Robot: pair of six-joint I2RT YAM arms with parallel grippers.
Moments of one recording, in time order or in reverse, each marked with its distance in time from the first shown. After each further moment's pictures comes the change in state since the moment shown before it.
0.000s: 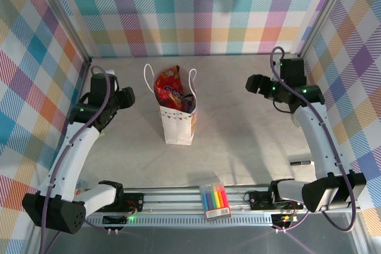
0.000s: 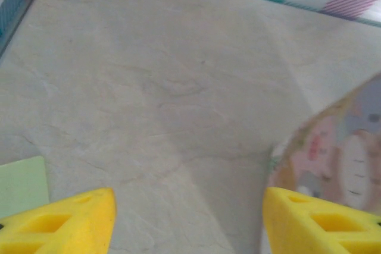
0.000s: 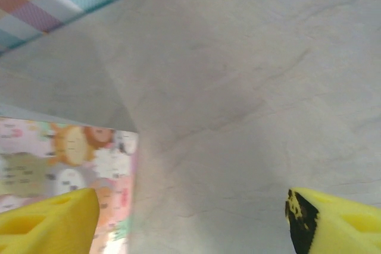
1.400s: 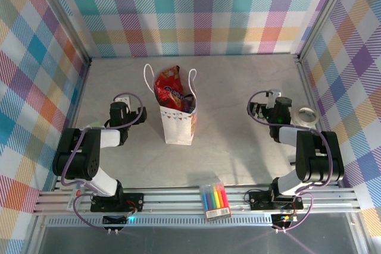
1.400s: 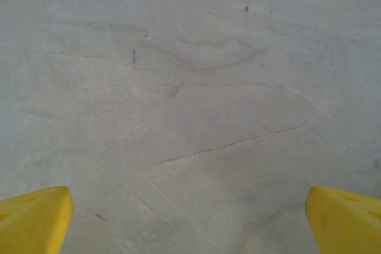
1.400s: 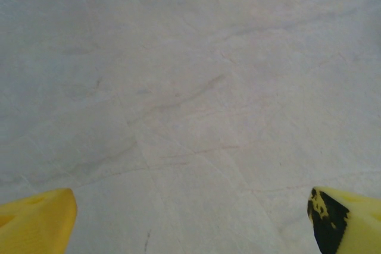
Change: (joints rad) left arm 0.134 0.468 -0.634 1.250 0.140 0.200; right arm -0.143 0.258 -0.785 1.334 0.018 -0.289
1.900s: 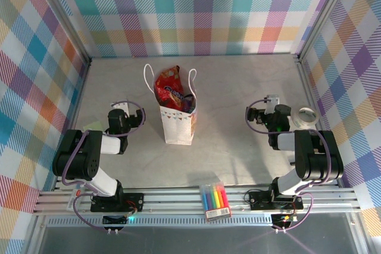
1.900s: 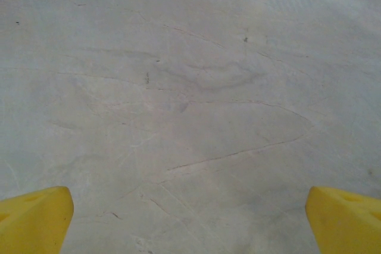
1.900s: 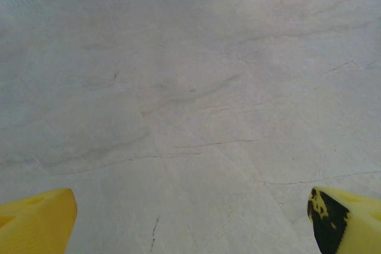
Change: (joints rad) left arm 0.000 0.002 -0.115 0.244 -0.033 0.006; right arm 0.007 0.021 -0.114 0.203 -0.022 -0.035
